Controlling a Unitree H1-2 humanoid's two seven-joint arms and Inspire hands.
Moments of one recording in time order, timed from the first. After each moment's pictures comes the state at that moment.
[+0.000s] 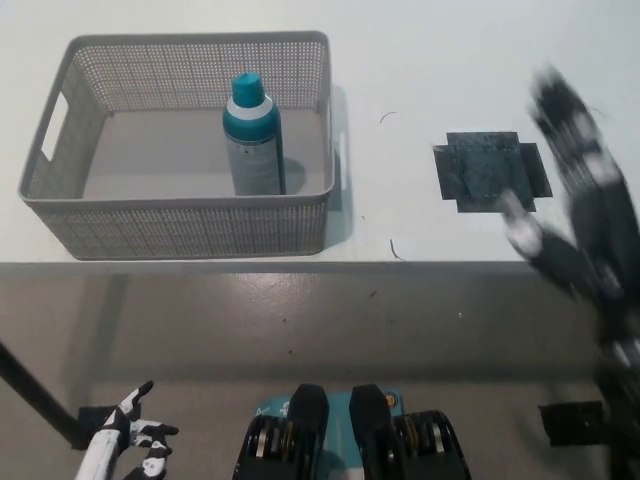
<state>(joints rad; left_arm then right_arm) 0.15 0.20 0.04 0.13 0.16 -0.28 -0.02 -0.14 -0.19 -0.02 -0.30 0.01 -0.11 0.09</state>
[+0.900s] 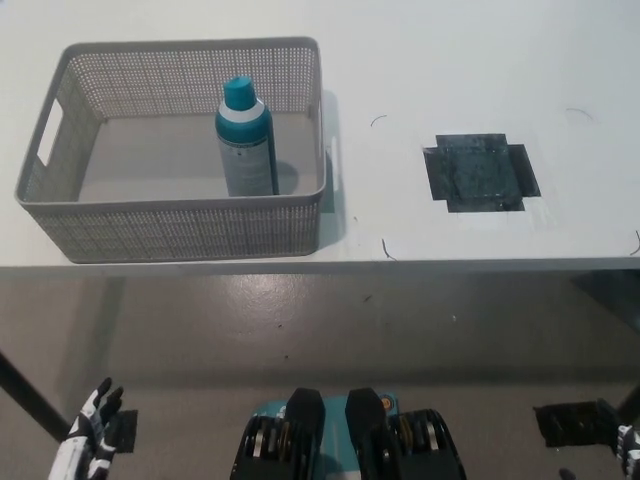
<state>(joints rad) 0.21 0.18 0.09 0.06 -0.01 -0.31 -0.04 0.18 -0.27 -0.03 0.27 0.00 -0.39 0.11</state>
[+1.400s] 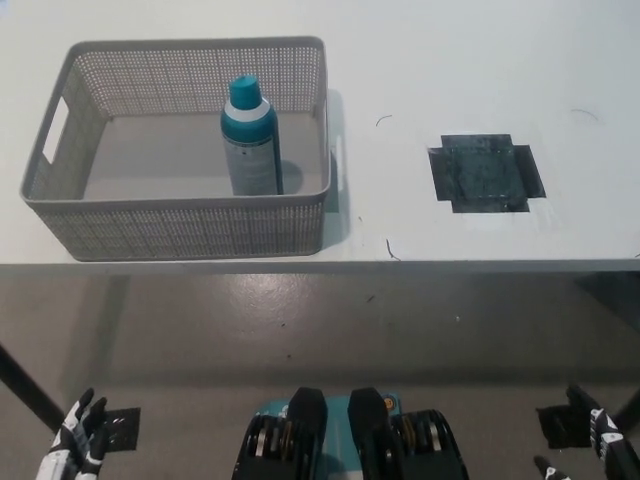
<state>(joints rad) 0.24 0.18 0.11 0.03 -0.04 -0.31 -0.05 0.12 -0.26 0.01 0.28 -0.01 -0.41 0.12</state>
